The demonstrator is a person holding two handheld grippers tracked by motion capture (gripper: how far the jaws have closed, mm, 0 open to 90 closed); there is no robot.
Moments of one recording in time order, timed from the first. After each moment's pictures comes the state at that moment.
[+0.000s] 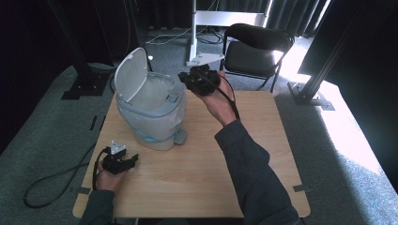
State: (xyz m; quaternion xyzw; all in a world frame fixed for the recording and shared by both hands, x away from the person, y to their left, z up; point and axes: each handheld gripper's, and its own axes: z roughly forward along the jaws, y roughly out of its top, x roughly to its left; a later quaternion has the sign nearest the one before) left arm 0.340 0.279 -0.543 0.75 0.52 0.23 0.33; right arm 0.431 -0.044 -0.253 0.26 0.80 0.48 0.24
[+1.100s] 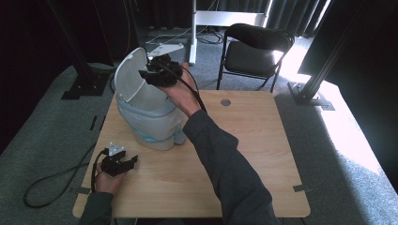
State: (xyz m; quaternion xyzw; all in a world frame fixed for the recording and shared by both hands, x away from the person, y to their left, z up) left arm 0.333 0.281 -0.543 0.75 0.52 0.22 0.34; right arm 0.454 0.048 -0.246 0.23 0.80 0.52 0.20
